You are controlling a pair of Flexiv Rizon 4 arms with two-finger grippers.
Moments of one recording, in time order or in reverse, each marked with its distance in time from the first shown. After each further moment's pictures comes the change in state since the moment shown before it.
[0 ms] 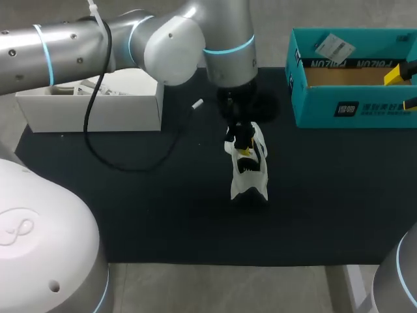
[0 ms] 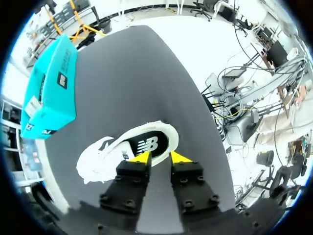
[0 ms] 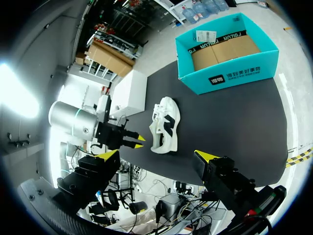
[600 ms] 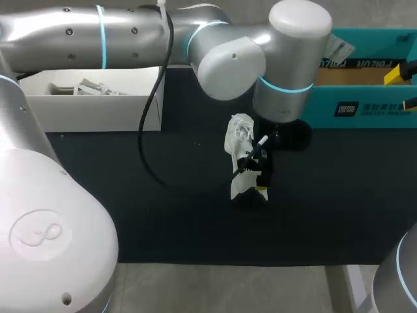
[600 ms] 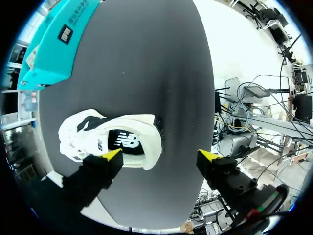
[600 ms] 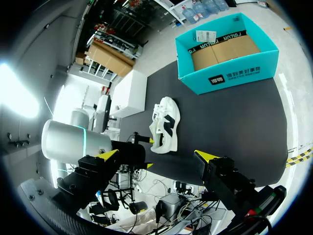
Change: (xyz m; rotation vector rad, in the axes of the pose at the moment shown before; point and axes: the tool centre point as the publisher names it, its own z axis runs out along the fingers) left arm 0.030 -0.031 0.037 -0.304 -0.055 -0.371; right arm 0.000 0.000 0.000 0.000 0.000 0.000
